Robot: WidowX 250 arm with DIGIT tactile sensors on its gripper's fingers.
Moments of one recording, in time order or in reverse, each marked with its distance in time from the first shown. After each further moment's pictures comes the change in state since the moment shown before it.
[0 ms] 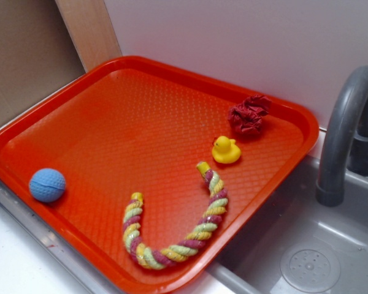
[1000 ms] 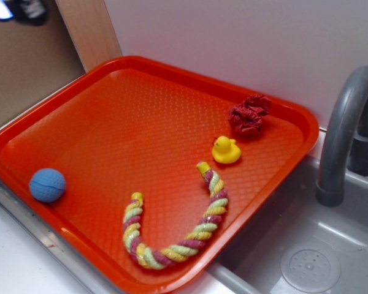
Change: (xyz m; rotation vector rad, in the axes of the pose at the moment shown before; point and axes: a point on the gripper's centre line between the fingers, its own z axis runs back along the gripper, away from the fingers) arm 0.059 -0.137 -0.036 -0.120 -0.071 -0.039
